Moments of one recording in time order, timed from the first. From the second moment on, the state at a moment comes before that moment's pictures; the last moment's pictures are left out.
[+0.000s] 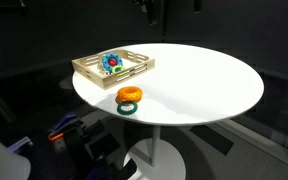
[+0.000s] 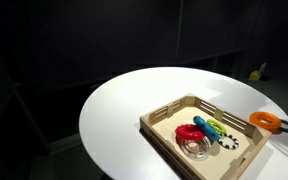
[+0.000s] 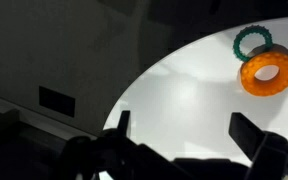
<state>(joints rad) -0.12 -0.55 -0.12 -2.54 -0.33 2.14 -0.28</state>
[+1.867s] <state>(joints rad) -0.07 -0.39 -0.09 -2.76 -0.26 2.38 -0.07</state>
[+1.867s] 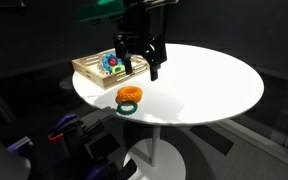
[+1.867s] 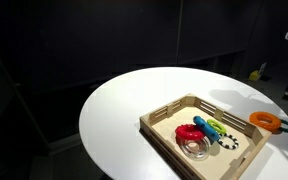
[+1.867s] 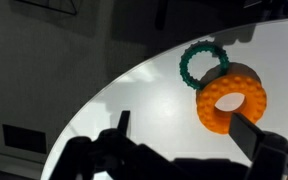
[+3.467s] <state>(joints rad) -0.07 -0.13 -0.03 -2.75 -0.26 2.61 0.00</state>
